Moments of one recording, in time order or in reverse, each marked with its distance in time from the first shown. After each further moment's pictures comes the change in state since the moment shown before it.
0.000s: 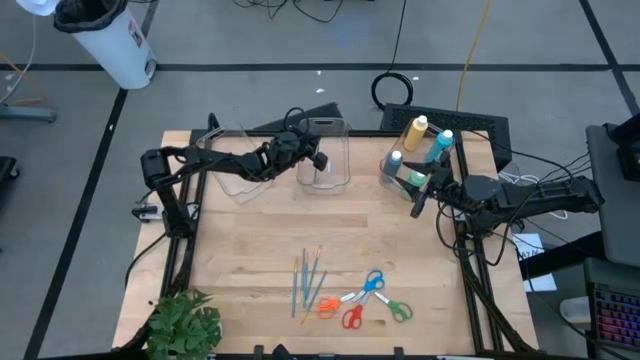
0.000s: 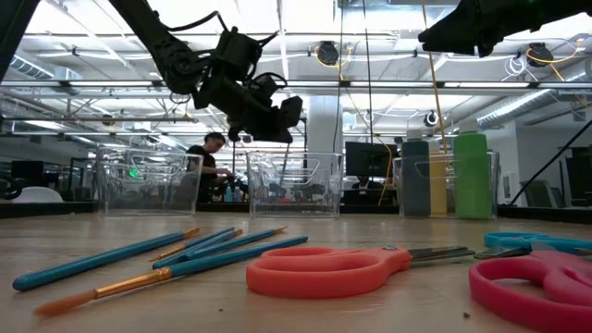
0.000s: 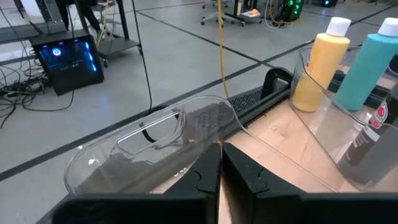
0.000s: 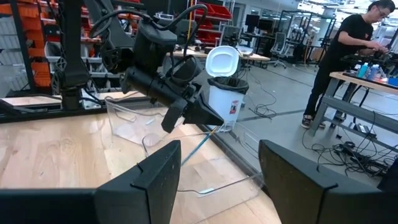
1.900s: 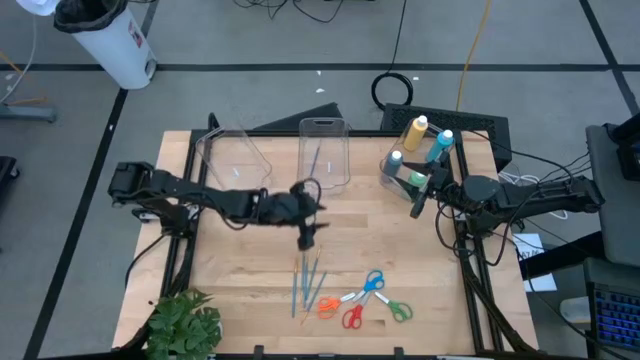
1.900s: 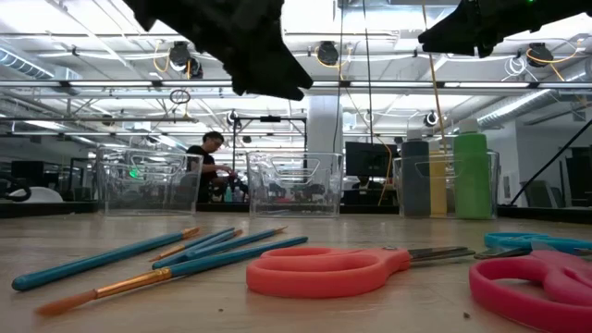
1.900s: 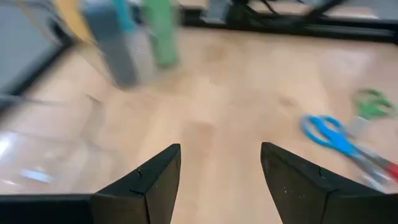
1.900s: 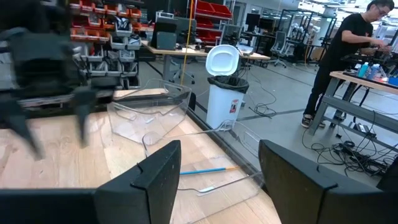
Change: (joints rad) left arm -0.503 -0.237 0.000 -0.464 0.164 0.036; right arm 0.000 0.003 0.000 -0.005 0.000 0.000
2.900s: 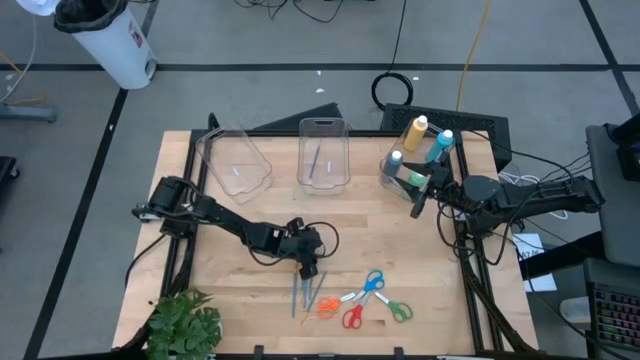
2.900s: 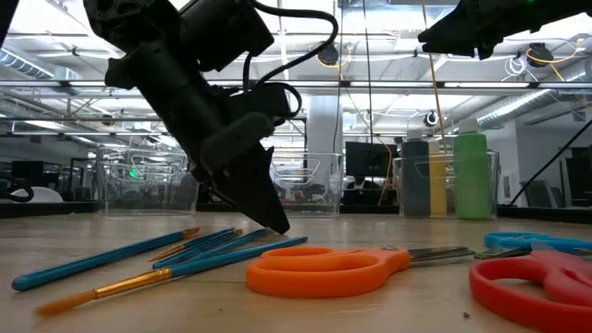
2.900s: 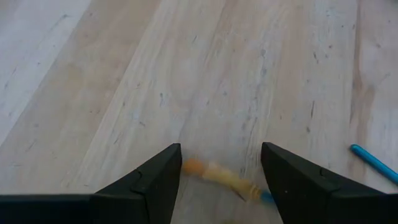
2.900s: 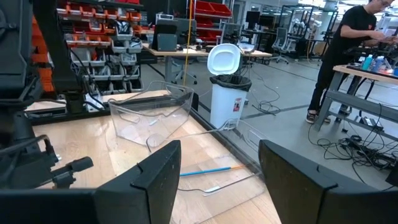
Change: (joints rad) left arm -0.151 0.364 0.000 -0.043 -0.079 -0.318; right arm 0.000 0.001 0.000 0.000 -0.004 0.045
